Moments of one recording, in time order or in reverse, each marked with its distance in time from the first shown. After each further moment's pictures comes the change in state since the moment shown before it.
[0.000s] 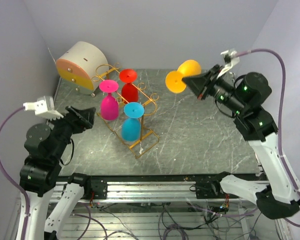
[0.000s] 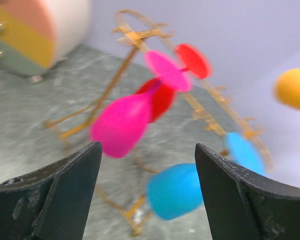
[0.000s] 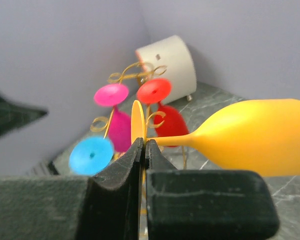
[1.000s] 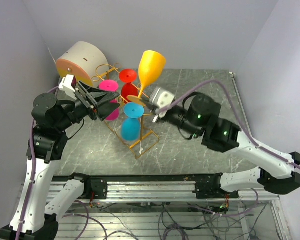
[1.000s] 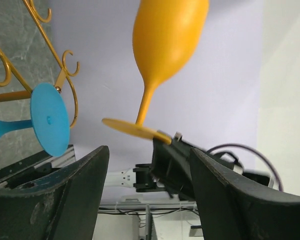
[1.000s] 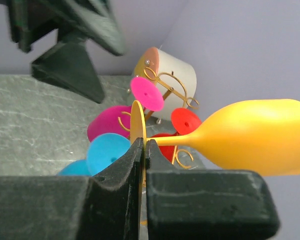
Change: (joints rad) left arm -0.001 0.335 0.179 0.246 0.731 -0.917; right arm 0.698 0.116 0.001 0.071 0.451 -0.802
